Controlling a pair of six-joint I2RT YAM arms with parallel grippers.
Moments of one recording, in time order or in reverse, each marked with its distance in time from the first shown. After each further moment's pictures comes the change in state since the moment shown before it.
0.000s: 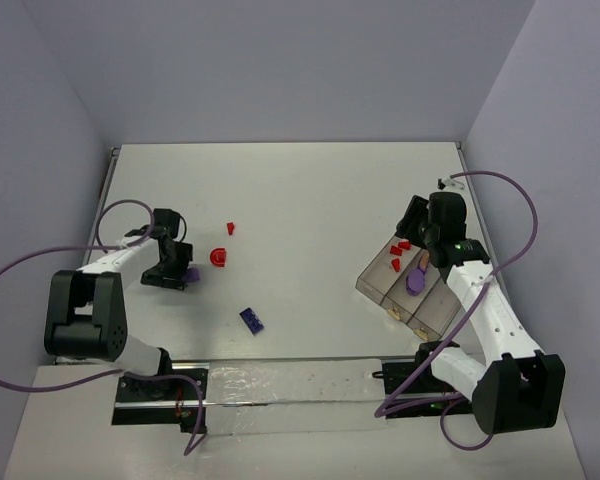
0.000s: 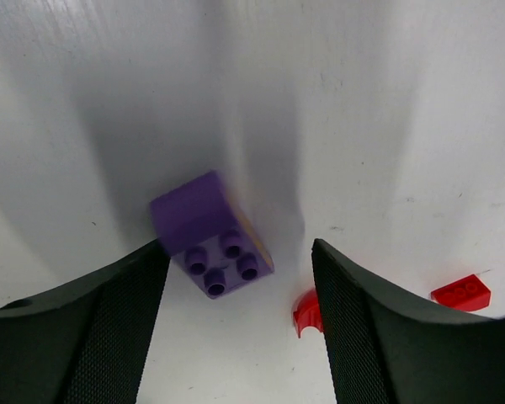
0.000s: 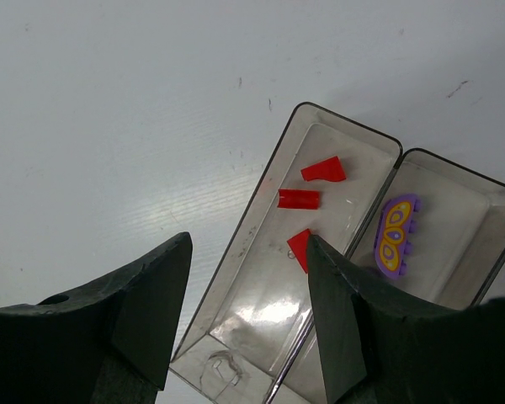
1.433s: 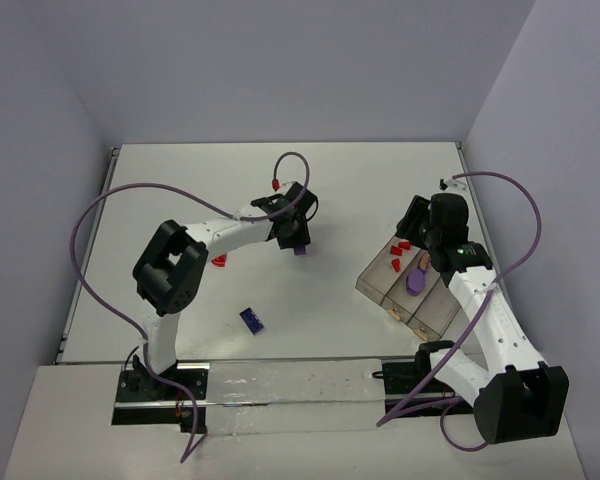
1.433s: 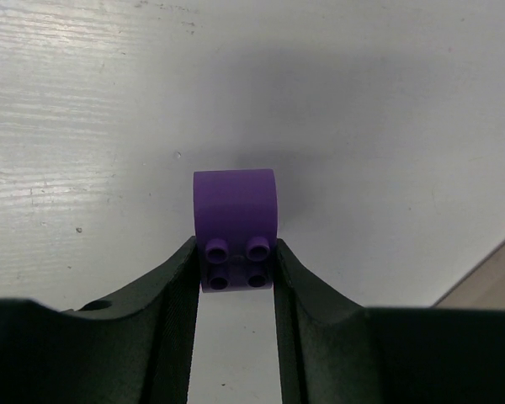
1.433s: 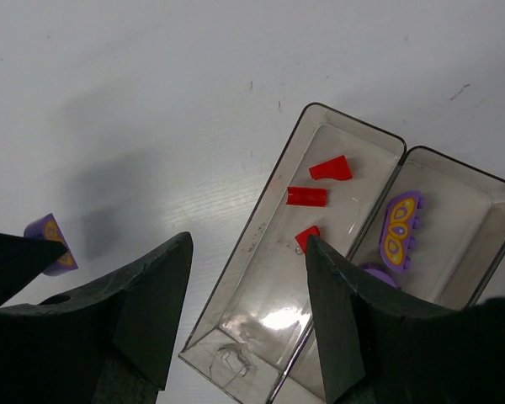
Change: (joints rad) left arm -0.686 0.509 0.700 0.081 0.017 0.666; right arm 0.015 -0.048 0.004 -0.023 0.006 0.013
